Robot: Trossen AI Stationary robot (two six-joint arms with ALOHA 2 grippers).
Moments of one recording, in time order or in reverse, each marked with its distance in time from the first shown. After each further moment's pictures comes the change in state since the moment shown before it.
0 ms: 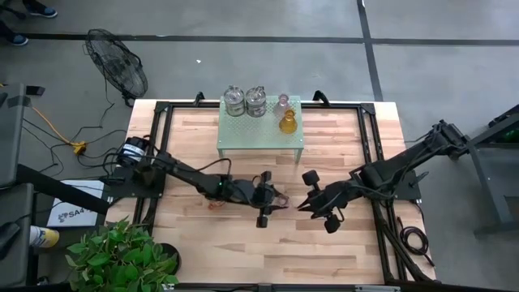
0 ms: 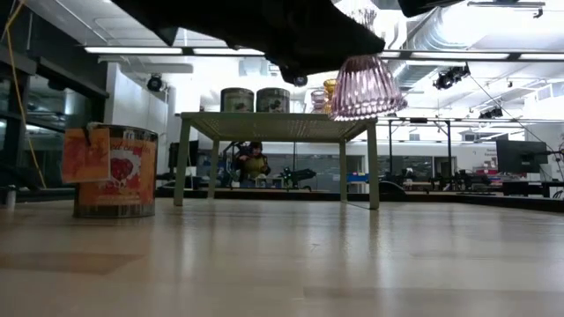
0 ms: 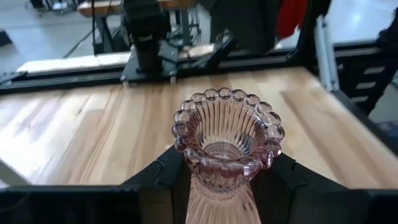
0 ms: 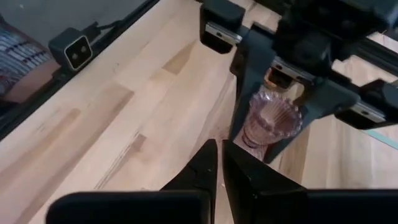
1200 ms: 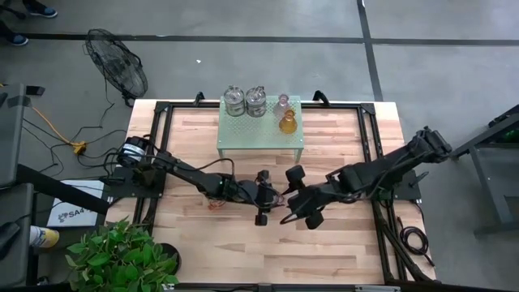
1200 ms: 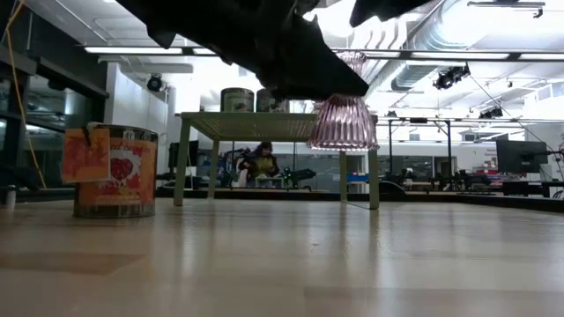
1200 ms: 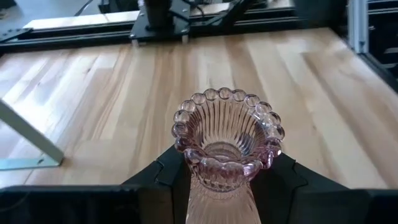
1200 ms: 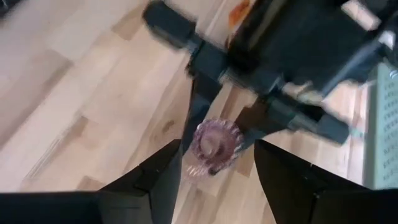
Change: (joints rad) left arm 0.014 -0.001 0.009 -0.153 -0.040 -0.036; right arm -0.049 0.264 0.337 -0.289 0.126 -0.078
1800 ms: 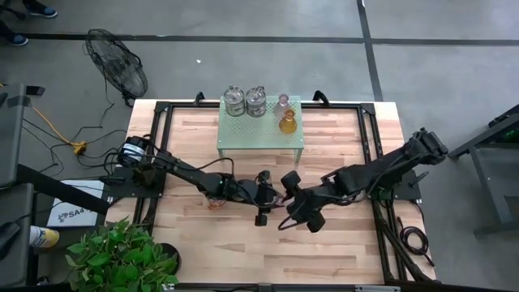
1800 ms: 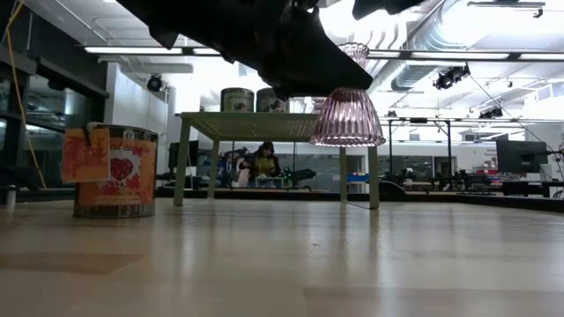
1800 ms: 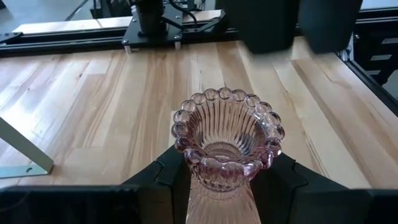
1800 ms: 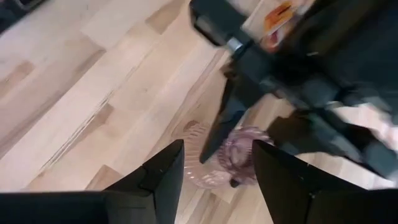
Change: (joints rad) left arm 0.007 0.000 0.000 0.020 0.035 -0.005; right arm -0.008 0.041 0.030 -0.026 -0.095 -0.086
